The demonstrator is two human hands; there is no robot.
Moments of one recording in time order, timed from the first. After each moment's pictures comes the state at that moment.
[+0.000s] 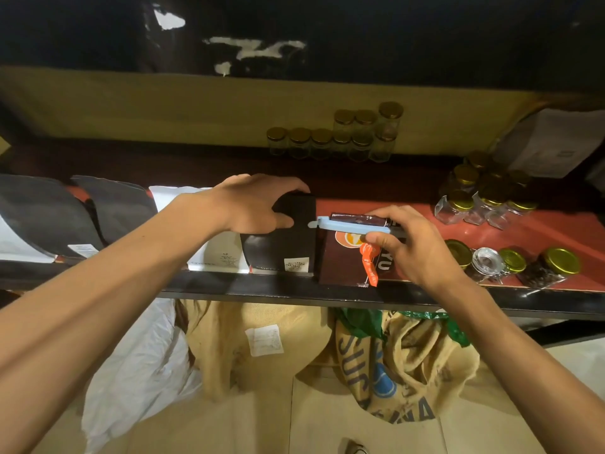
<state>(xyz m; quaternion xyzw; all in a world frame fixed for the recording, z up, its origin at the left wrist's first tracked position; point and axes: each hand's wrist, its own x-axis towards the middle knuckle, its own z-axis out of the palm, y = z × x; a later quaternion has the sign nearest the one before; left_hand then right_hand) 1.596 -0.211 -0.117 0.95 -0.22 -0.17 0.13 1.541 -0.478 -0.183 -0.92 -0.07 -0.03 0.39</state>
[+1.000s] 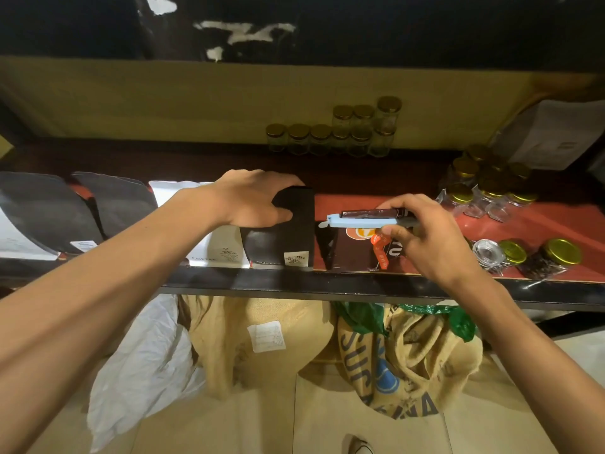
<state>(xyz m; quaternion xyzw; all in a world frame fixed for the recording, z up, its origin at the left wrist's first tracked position) 1.594 -0.213 -0.119 0.96 -0.21 -0.15 0.09 1.529 -0.486 -0.171 -0.93 -0.06 -0.06 0.36</state>
